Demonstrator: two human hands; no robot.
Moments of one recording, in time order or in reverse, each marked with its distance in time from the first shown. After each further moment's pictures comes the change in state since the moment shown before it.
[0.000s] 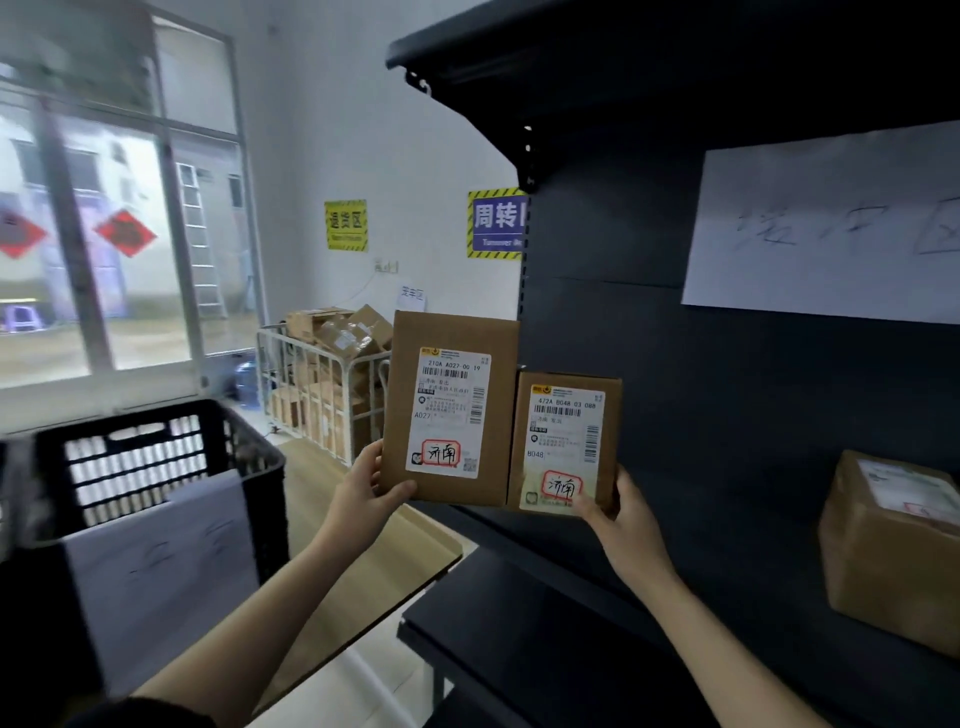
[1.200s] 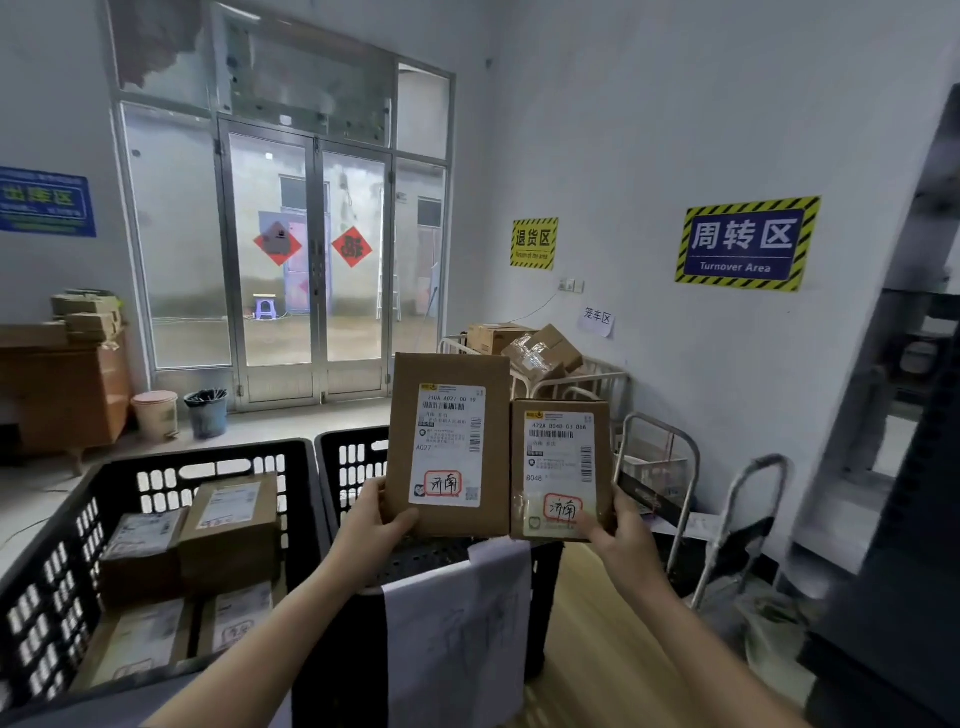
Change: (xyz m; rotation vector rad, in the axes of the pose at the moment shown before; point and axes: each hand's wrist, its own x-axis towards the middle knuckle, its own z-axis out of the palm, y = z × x) left_hand 0.070 -0.151 -0.361 0.120 0.312 -0.203; right_hand 0.102 -0.106 0.423 0.194 -0.316 -0.085
